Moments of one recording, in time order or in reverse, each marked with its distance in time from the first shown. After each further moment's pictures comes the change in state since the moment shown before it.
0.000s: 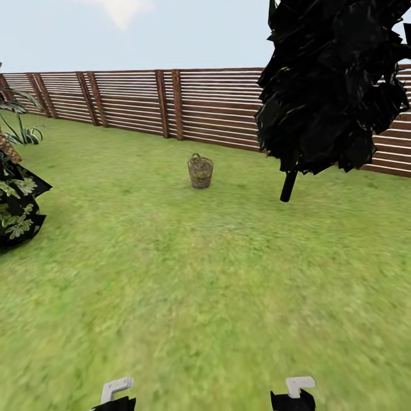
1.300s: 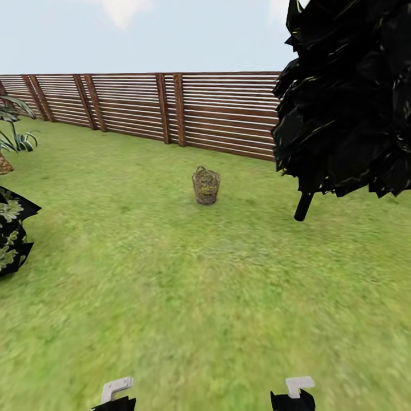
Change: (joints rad) left arm 0.000 0.000 0.000 0.000 0.000 0.000 0.000; right arm 0.000 0.000 0.000 0.001 0.003 0.000 0.000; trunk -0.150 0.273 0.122
